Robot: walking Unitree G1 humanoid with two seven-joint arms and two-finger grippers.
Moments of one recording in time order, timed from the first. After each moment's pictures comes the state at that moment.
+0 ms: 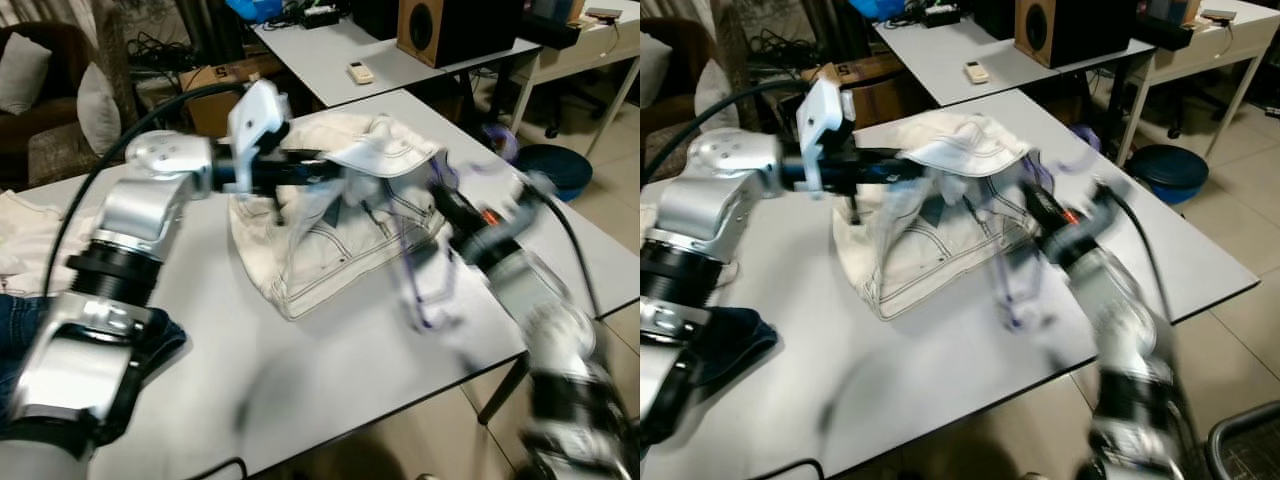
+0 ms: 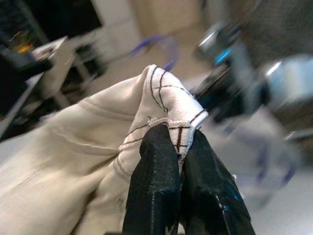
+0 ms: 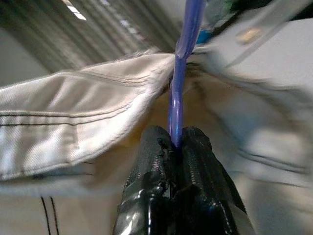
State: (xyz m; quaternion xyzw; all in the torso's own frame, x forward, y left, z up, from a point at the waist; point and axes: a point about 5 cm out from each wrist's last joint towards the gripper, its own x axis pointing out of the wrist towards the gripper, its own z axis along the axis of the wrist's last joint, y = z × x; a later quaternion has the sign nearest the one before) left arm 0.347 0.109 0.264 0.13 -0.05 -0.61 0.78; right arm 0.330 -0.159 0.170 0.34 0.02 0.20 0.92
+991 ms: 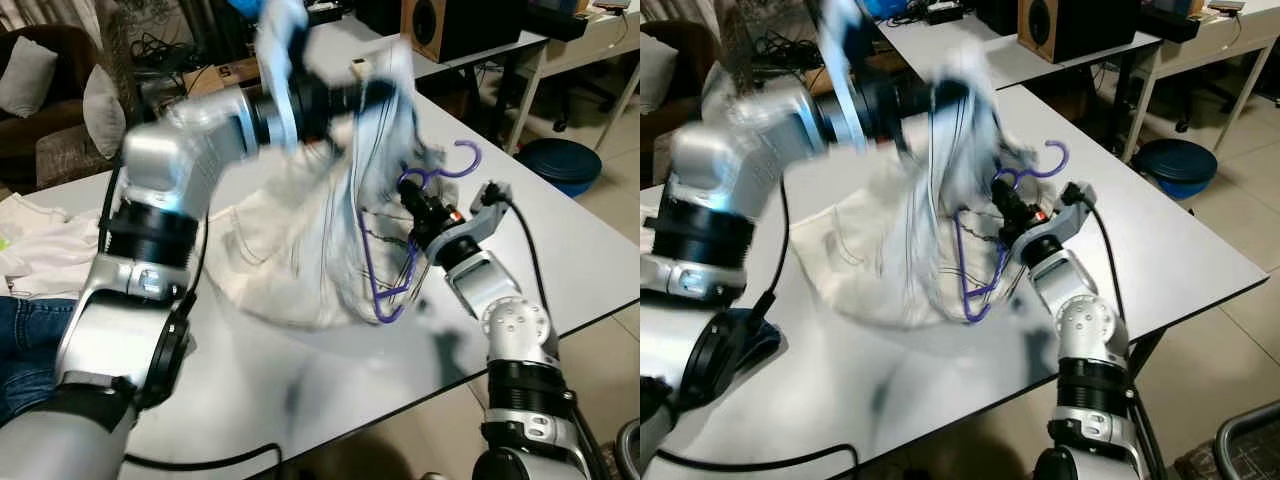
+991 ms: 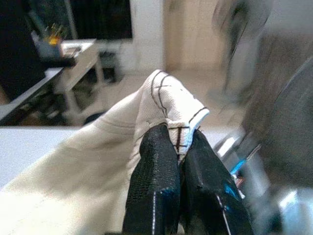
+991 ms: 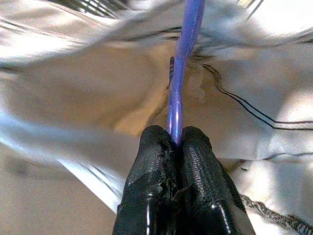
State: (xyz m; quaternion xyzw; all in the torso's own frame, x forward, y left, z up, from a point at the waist) left arm 0.363 0.085 0.295 0.02 -0.02 -0.54 0.84; right arm 0.330 -0.140 0.154 0.44 0.04 0.18 0.88
